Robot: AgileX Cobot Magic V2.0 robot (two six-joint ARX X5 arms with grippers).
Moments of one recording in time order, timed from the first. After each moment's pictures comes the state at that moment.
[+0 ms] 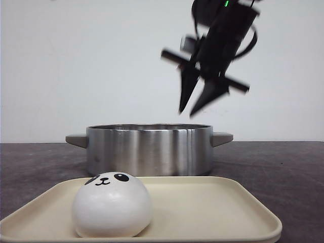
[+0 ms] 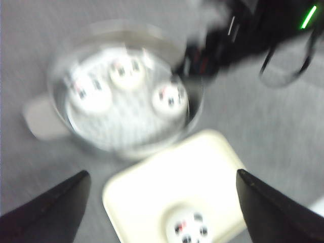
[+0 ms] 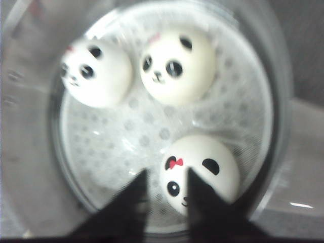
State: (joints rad) left arm -0.68 1.12 1.30 -0.94 0.04 -0.25; right arm 0.49 1.79 1.49 -0.66 -0.24 0.39
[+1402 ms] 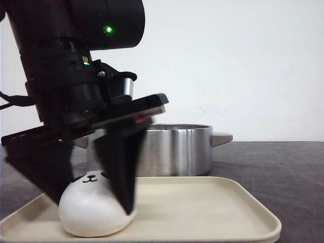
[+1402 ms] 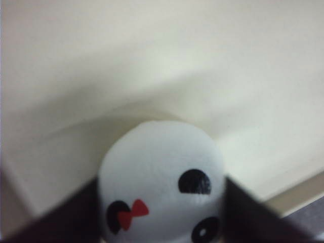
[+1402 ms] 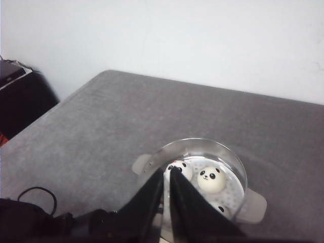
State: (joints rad) left arm -0.89 1.56 0.91 -0.61 0.07 -0.55; right arm 0.75 0.97 1.52 -0.83 0.08 0.28
